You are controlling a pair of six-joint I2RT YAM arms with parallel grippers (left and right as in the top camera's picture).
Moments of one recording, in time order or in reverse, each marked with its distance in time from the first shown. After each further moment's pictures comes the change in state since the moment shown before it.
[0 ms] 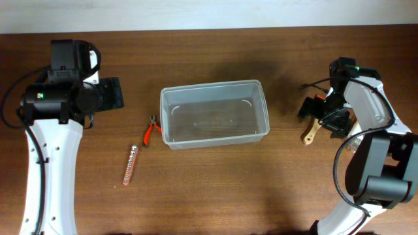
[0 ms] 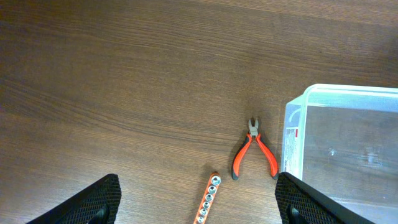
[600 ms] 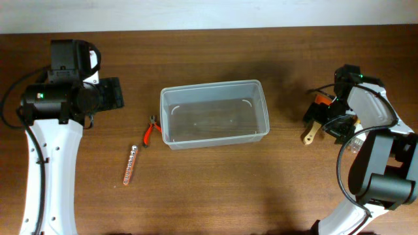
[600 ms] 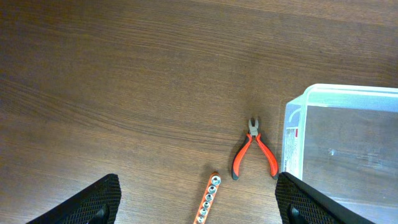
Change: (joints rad) left arm 0.000 0.000 0.000 0.000 0.000 0.000; right arm -0.049 0.000 -0.101 0.108 0.034 0.032
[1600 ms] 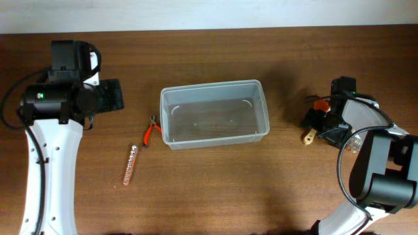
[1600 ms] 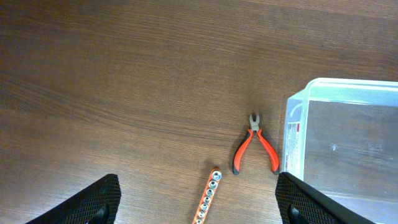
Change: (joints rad) left arm 0.000 0.000 0.000 -0.018 0.000 0.000; right arm -0.004 -0.023 -0.190 0.285 0.022 -0.001
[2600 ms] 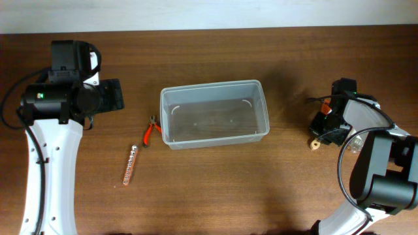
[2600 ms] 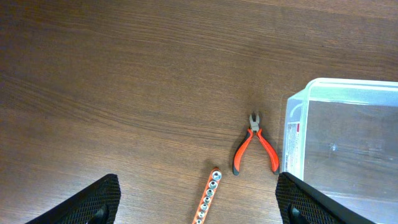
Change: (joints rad) left arm 0.000 0.000 0.000 0.000 0.000 0.000; right arm -0.002 -0.007 -0.002 -0.051 -0.012 0.001
